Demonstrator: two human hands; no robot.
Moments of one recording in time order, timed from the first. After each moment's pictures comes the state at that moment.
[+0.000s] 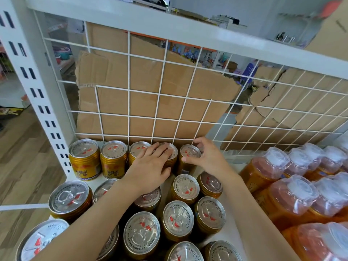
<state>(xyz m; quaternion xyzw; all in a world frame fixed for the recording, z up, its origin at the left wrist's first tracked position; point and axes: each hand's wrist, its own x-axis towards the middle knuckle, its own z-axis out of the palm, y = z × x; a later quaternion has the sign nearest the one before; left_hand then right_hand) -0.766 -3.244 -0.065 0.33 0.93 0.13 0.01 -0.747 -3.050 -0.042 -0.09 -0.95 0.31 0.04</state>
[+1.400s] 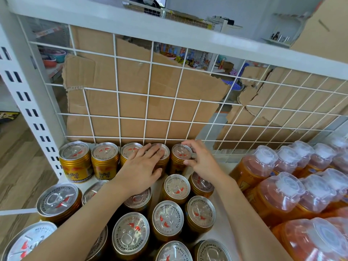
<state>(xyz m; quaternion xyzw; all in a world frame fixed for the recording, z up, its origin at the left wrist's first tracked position) -0.766 -3.243 -0.066 0.33 0.94 0.13 0.01 -0.738 -3.041 -0.049 -0.01 -0.95 0.32 0.04</state>
